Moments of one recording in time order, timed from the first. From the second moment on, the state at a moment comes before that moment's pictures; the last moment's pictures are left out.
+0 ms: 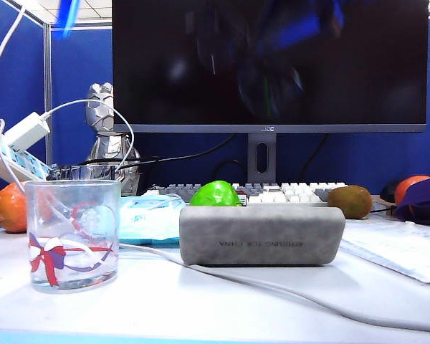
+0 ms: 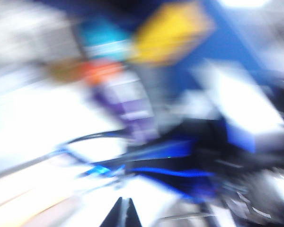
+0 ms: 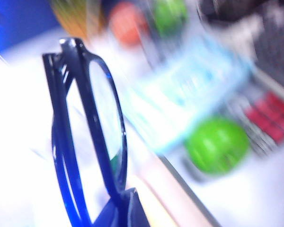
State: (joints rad) left arm -0.52 1.13 0.92 -0.05 0.54 -0.70; right arm 0.50 1.32 1.16 -0.51 -0.46 -0.22
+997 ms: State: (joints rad) left arm -0.52 1.24 0.92 -0.14 0.49 -0.58; right arm 0.49 1.61 1.16 -0.60 -0.31 -0.72
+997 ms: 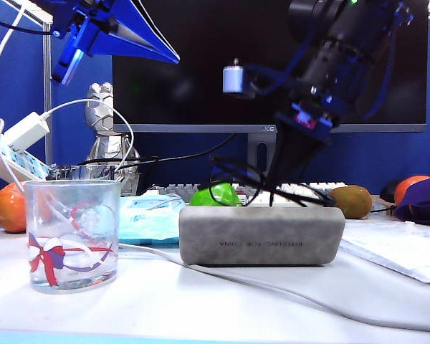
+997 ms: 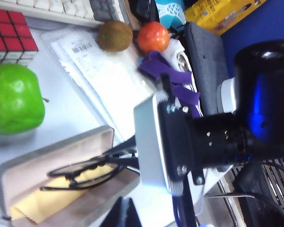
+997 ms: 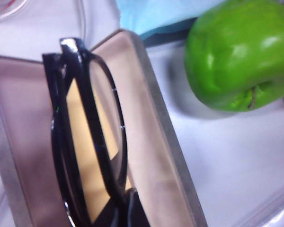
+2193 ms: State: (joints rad) left arm -0.52 1.24 0.92 -0.13 0.49 -0.56; right arm 0.58 1.69 1.16 -0.60 -0.17 -0.91
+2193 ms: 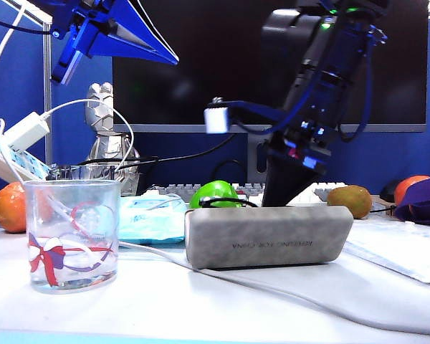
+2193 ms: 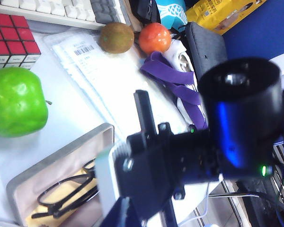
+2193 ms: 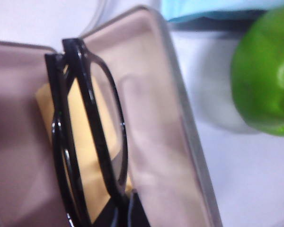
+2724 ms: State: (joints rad) left arm -0.52 1.24 0.92 -0.14 0.49 -0.55; right arm 0.58 1.69 1.16 -0.60 -0.08 -0.92
